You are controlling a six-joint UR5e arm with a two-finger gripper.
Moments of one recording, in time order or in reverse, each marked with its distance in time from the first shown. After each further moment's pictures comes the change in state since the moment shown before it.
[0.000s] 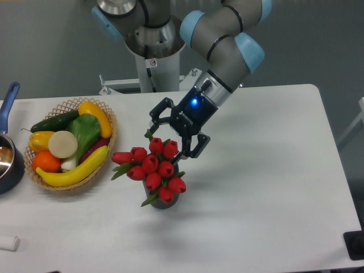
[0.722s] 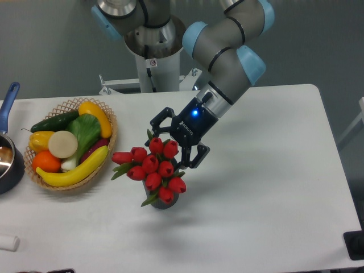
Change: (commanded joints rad) arm -0.031 -0.058 0.032 0.008 -0.002 -0.002
